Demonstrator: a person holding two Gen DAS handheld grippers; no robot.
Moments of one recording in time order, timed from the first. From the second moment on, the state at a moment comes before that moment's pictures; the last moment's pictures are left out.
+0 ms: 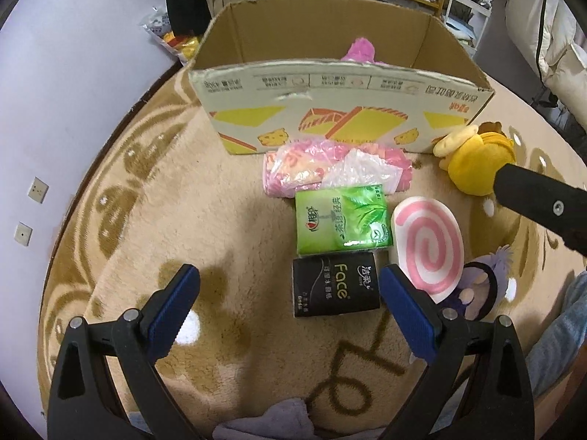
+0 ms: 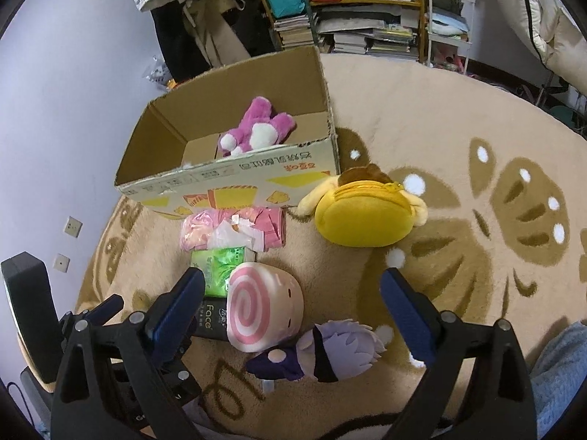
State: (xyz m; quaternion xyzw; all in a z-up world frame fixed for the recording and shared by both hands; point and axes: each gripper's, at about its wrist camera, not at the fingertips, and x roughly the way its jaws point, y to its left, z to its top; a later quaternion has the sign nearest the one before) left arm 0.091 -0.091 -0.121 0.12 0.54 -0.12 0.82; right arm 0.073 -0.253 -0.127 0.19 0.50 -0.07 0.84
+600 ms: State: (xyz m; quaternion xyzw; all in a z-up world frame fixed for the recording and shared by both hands) left arm 0.106 -0.097 -0.155 0.09 0.60 -0.12 0.78; right arm 0.100 -0.241 -0.170 0.19 0.56 -0.05 0.81
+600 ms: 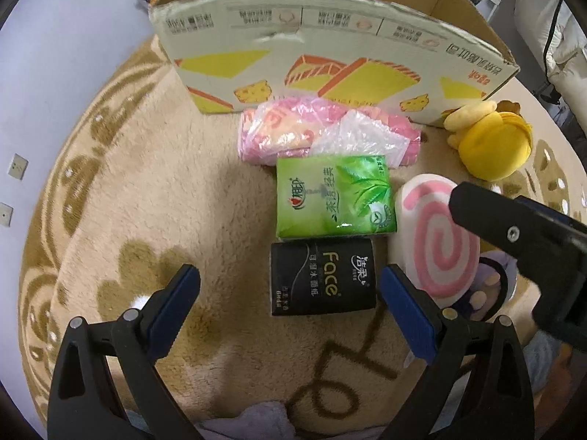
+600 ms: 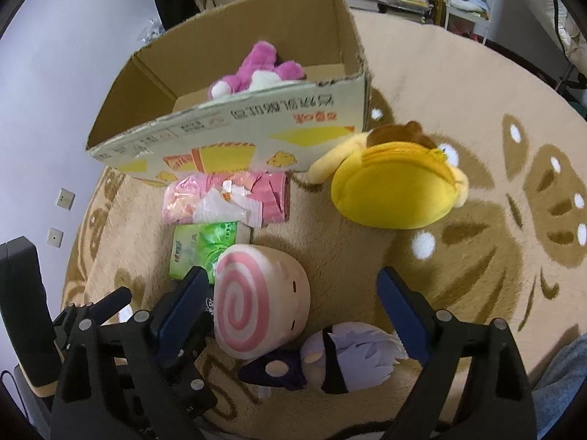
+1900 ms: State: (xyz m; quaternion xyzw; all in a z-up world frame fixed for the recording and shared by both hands) left arm 0.116 -0.087 -0.189 0.06 0.61 -0.09 0.79; right arm 0.115 -0.236 -0.155 0.19 0.54 0.03 0.82
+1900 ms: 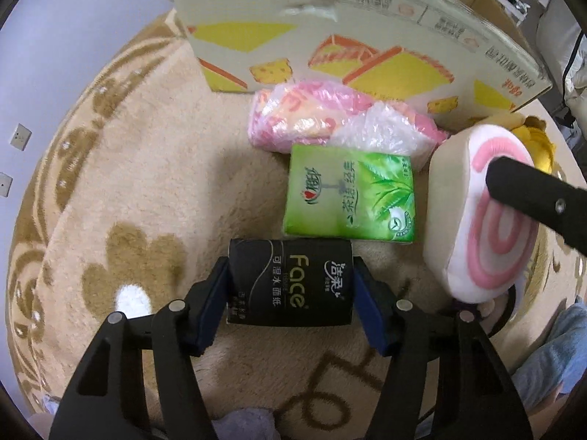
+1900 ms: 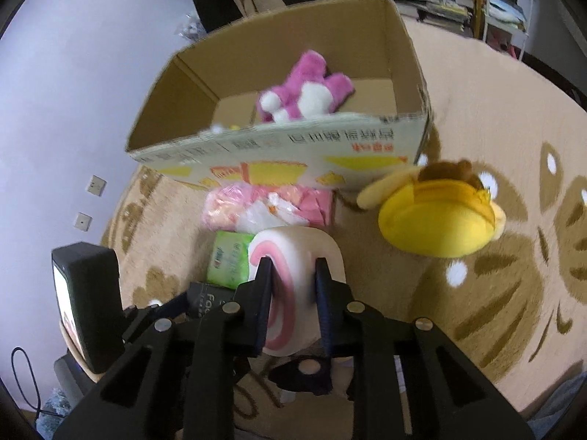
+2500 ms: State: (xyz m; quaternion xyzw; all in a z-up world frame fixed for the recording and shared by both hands) left arm 0.084 -0.074 -0.102 0.09 0.44 -0.06 0.89; right arm 0.097 -0.232 -0.094 0.17 0.40 0.06 0.90
